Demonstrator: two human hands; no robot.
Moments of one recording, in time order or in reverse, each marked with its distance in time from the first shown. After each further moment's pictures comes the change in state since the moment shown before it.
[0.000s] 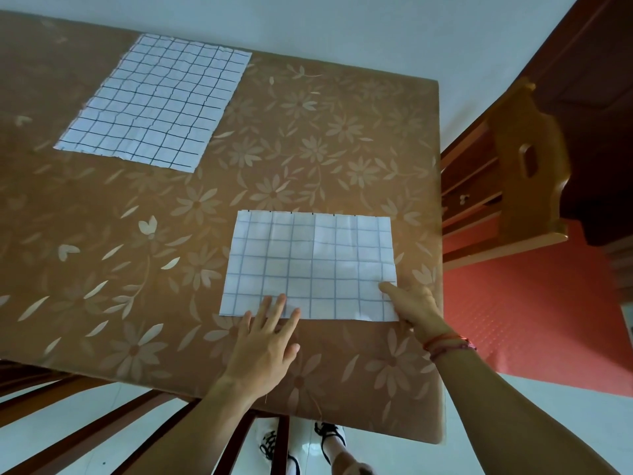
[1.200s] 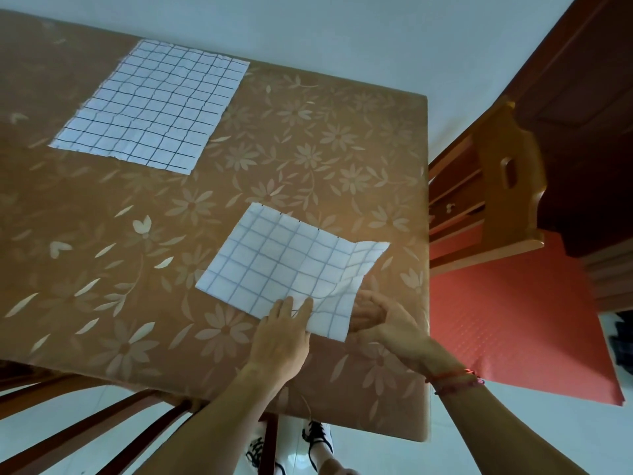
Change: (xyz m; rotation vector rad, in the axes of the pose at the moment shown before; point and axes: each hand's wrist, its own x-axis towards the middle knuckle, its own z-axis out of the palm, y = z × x) left_hand 0.020 0.055 -0.039 -0.130 -0.044 -0.129; right_hand -0.052 0.015 -0.006 0.268 -0.582 -0.360
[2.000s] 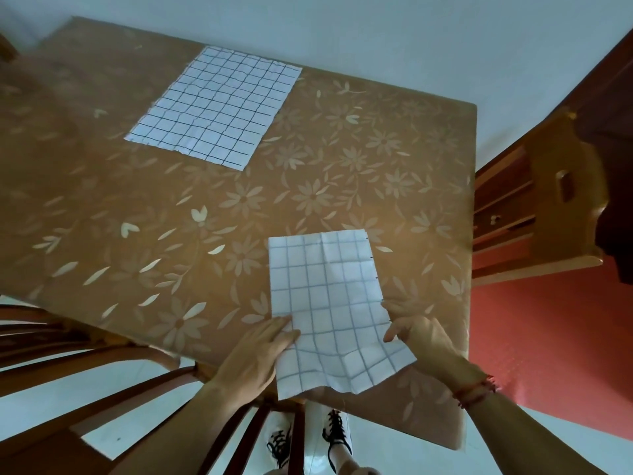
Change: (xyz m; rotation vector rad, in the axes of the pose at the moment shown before) left_hand -0.072 -0.110 0.013 -0.164 0.111 0.223; right_hand 0.013 0.030 0.002 -0.995 0.112 -0.455
